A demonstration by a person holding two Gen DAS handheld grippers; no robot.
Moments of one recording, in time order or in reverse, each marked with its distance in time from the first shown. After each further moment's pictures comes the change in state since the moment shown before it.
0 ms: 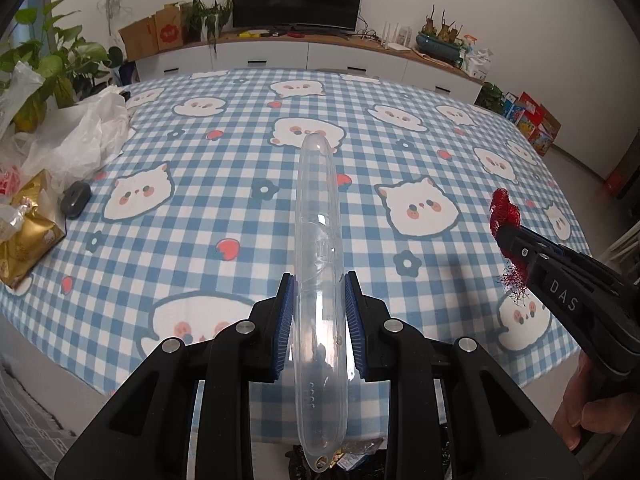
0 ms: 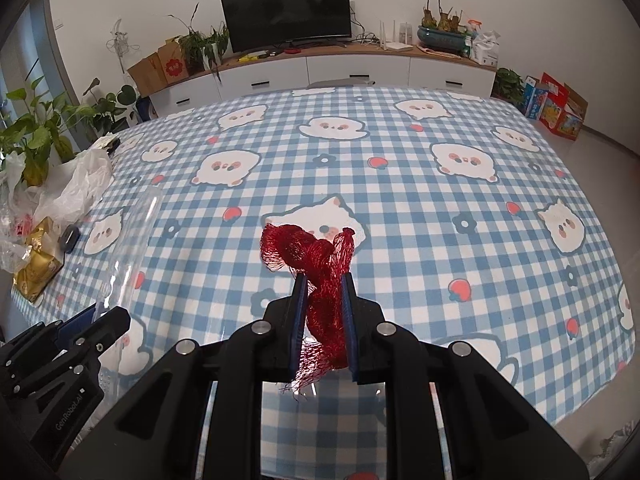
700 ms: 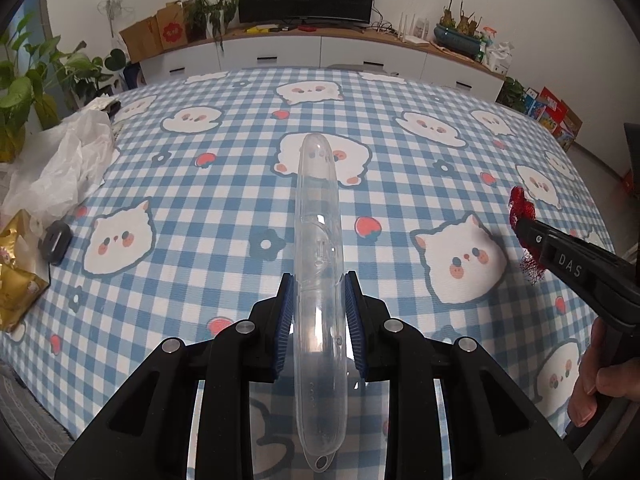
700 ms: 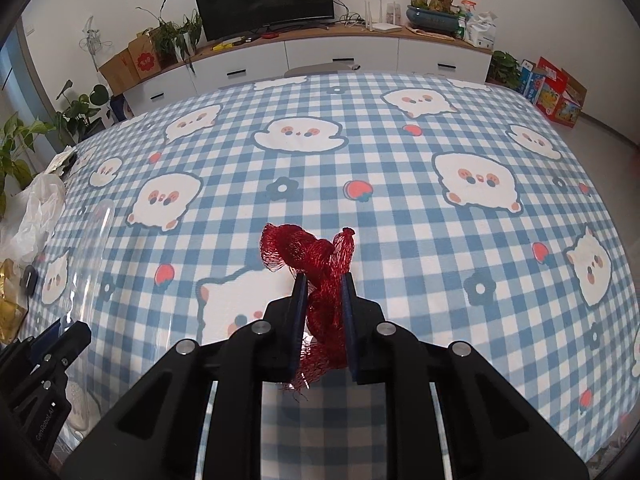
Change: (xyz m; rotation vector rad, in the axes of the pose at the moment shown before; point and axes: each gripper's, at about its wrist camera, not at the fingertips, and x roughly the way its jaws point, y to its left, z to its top) left arm 0.066 0.001 0.061 0.010 0.025 0.067; right arm 0.092 -0.031 0.063 0.038 0.073 -0.044
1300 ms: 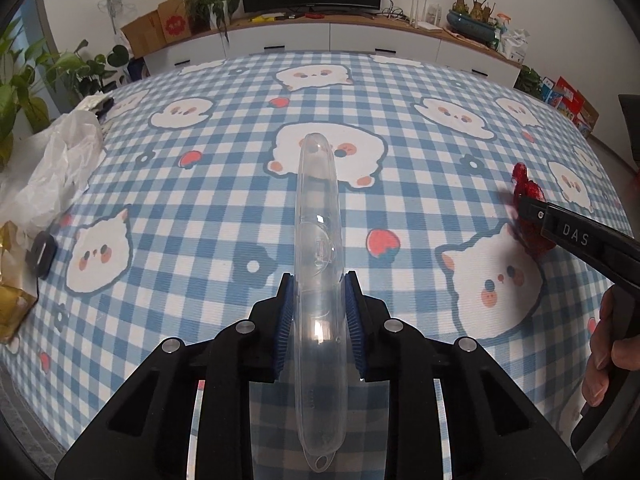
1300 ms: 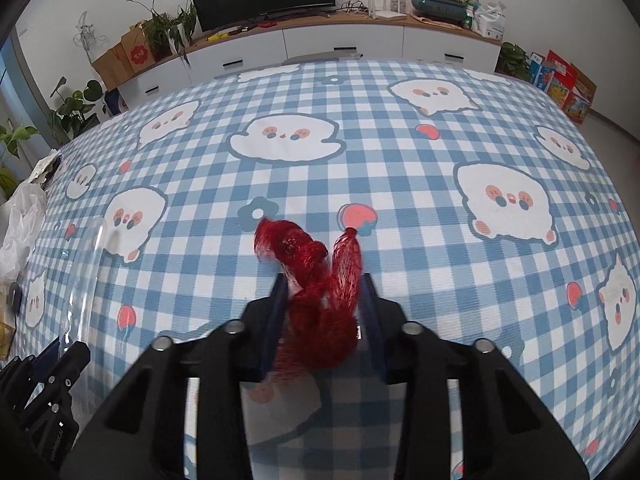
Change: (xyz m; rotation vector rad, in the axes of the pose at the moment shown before) left arm 0.050 -0.006 0.019 0.003 0.044 0.064; right arm 0.060 -0.010 0.035 0.004 0.047 0.015
